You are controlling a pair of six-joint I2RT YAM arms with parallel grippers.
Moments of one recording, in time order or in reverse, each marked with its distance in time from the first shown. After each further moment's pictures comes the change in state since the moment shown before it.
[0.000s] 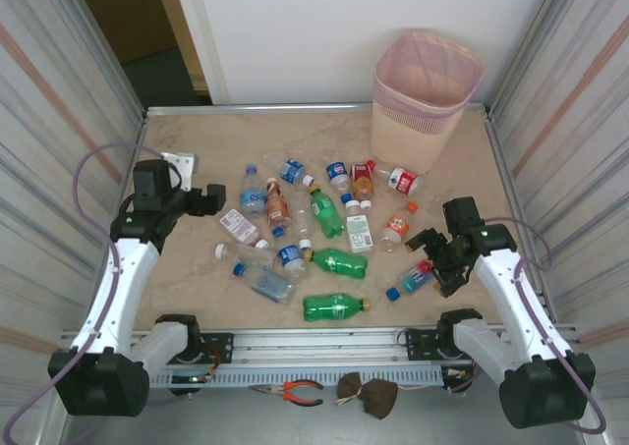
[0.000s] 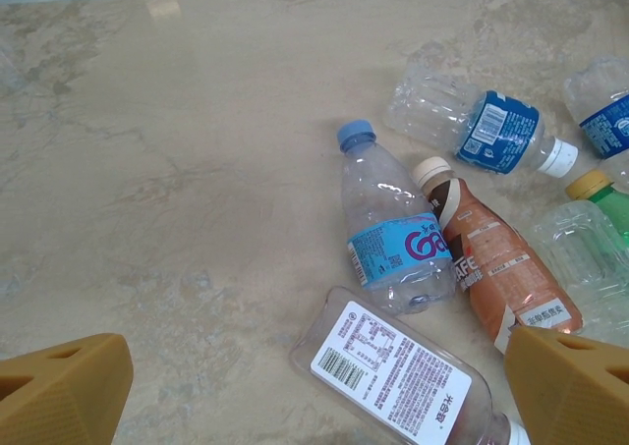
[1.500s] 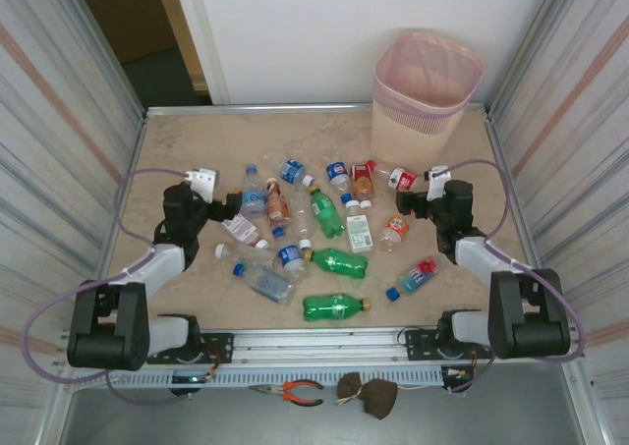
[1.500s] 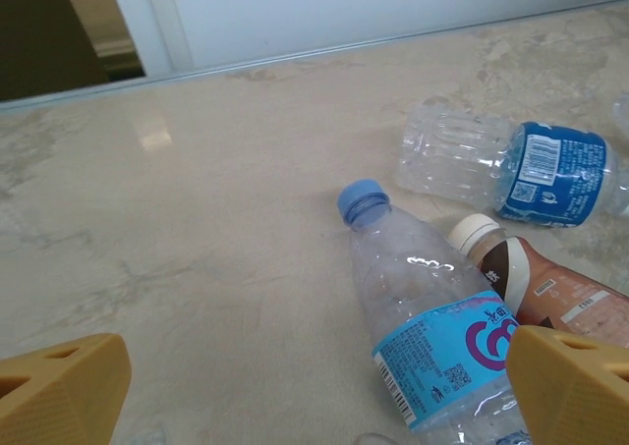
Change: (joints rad) left arm -0.041 0.242 -0.436 0.943 -0.017 0.056; right arm -0.070 0.338 -0.246 1.452 0.116 -1.117
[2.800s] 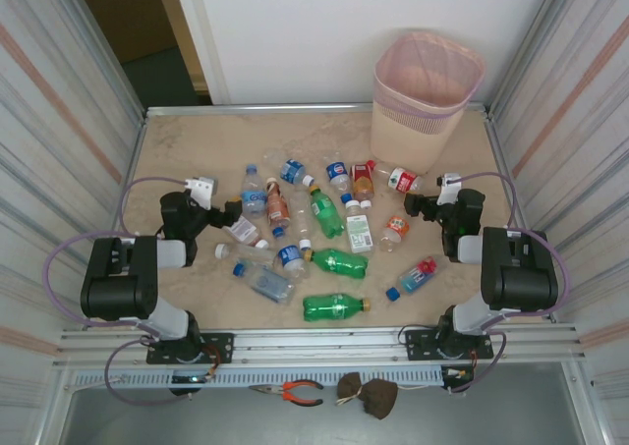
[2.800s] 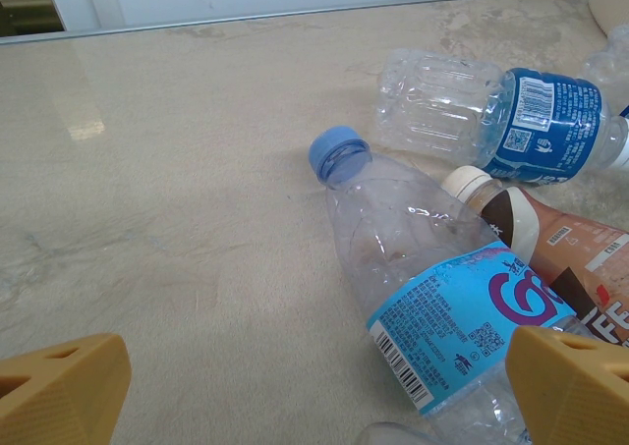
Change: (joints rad) left arm 0.116 0.291 -0.076 0.364 0.273 0.010; right arm -0.169 0.292 -0.093 0.449 -0.214 0.043
